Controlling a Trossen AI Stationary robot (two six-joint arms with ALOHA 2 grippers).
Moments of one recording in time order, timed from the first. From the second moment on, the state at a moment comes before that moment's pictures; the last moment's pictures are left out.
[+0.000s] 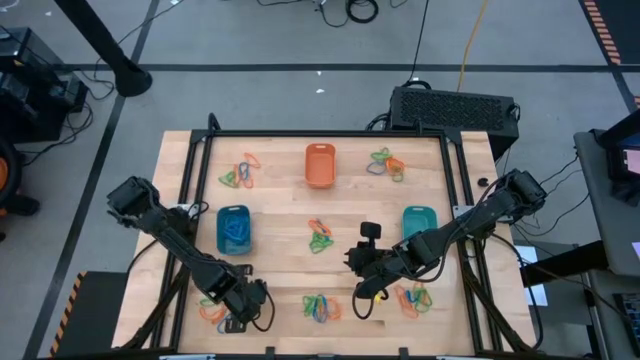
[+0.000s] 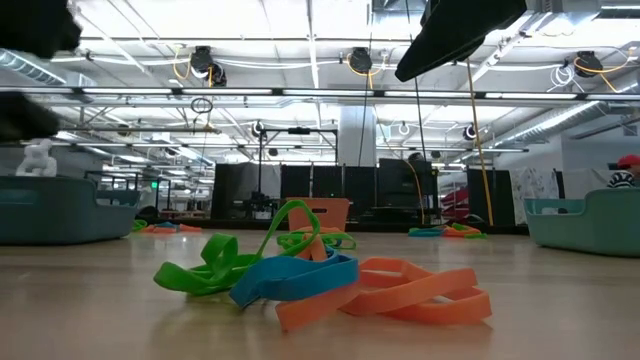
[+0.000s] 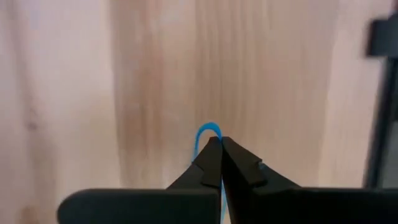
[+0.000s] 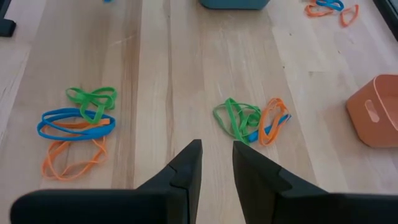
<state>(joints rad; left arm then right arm) -0.74 1.63 0.93 -0.56 0.05 -0.77 0.49 1.61 1.16 -0.46 0.50 0.37</state>
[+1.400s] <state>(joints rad) -0.59 1.16 0.79 -1.08 -0.46 -1.18 0.49 1.61 1.16 -0.46 0.50 0.37</state>
